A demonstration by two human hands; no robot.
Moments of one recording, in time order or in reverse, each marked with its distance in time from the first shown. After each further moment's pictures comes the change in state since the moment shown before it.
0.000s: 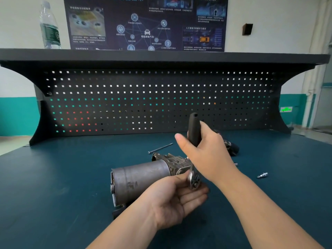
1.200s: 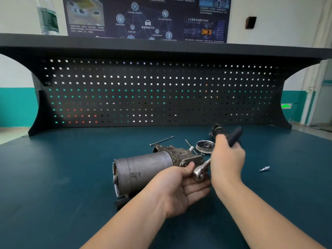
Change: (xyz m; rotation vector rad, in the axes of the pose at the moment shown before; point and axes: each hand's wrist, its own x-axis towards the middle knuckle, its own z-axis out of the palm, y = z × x) left_hand 0.005 -0.001 0.002 0.032 0.037 0.026; right_hand -0.016 0.028 0.020 0.318 0.680 0.672
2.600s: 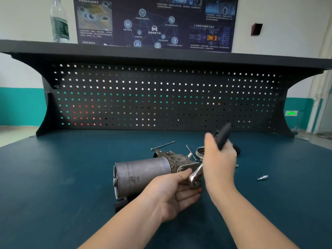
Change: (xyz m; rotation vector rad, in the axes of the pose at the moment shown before) left_hand -0.004 -0.002 -0.001 0.041 0.088 0.077; right_hand -0.009 -0.013 0.002 0.012 -0.190 -0.150
